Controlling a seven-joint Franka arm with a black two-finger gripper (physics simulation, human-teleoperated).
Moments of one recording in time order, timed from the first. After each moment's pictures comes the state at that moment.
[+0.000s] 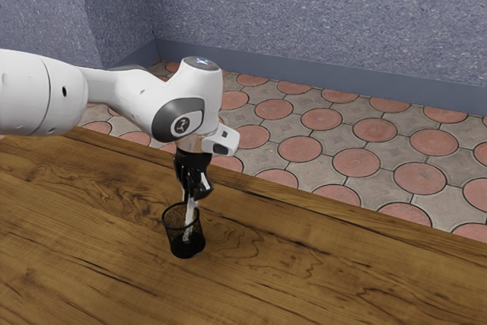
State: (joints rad) arm -0.38 0.24 0.21 -1.95 0.12 2.00 0.22
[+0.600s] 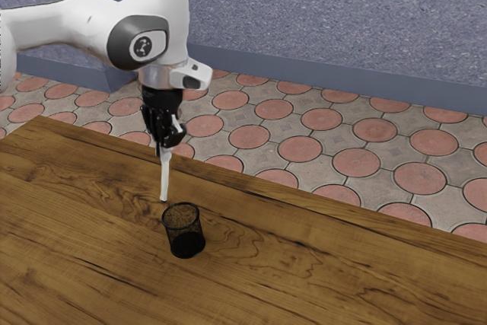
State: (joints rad) arm -0.39 0.02 0.23 -1.82 0.11 1.67 0.19
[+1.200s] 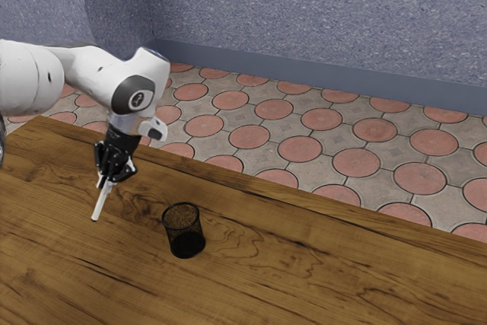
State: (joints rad) arm -0.12 0.32 0.24 -1.81 0.31 1.65 0.18
